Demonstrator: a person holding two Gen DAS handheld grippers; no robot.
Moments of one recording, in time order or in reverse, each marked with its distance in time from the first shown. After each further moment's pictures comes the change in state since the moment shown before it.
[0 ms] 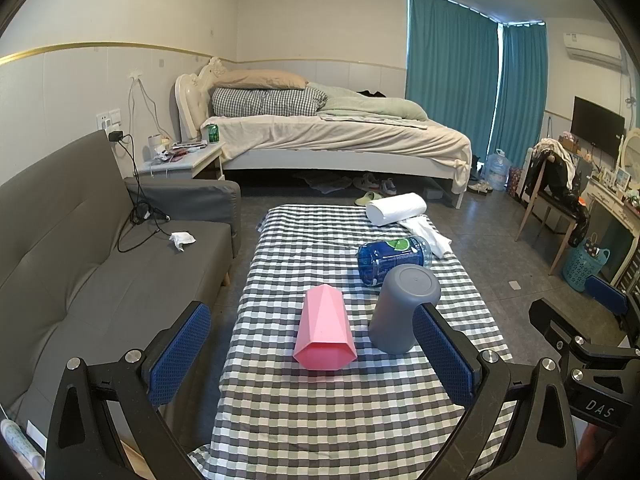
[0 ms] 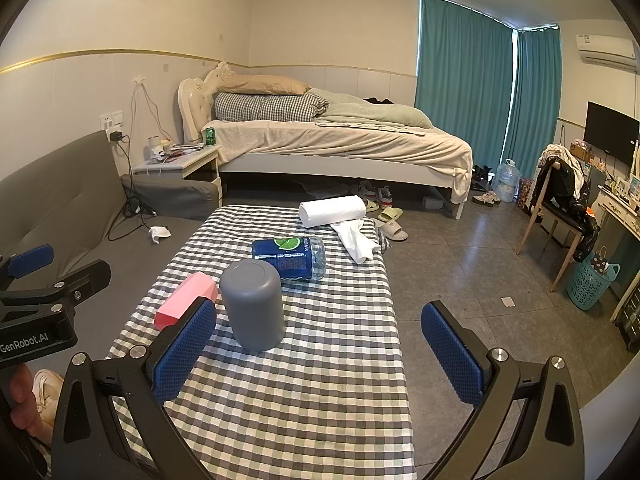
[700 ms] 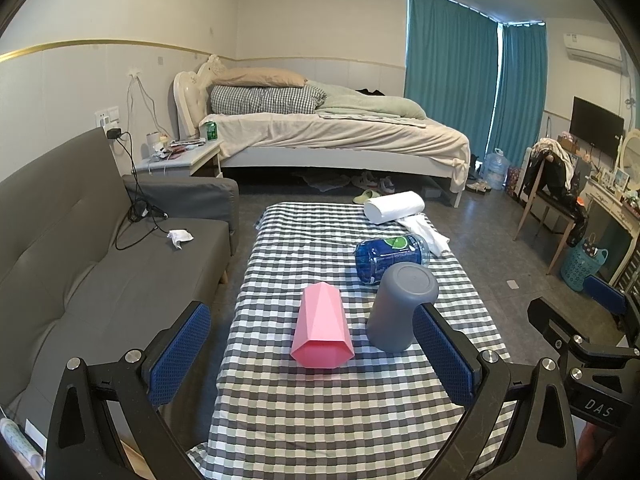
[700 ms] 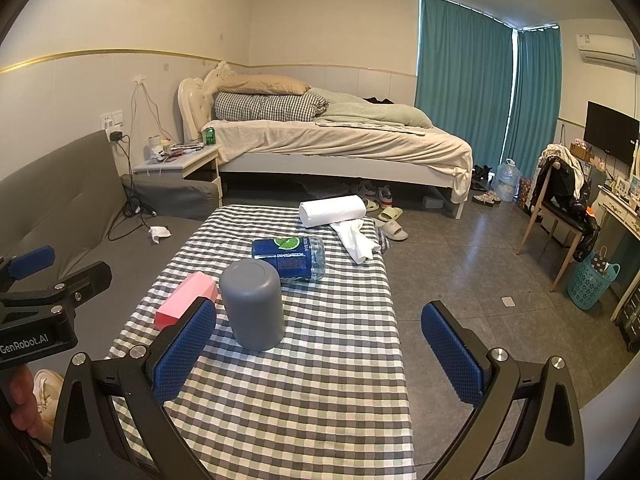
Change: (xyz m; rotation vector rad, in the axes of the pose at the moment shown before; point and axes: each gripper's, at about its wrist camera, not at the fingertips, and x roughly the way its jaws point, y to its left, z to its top) left arm 0.002 -0.003 -0.001 0.000 0.004 -0.007; right arm 0.000 0.001 0.000 0.001 0.003 0.003
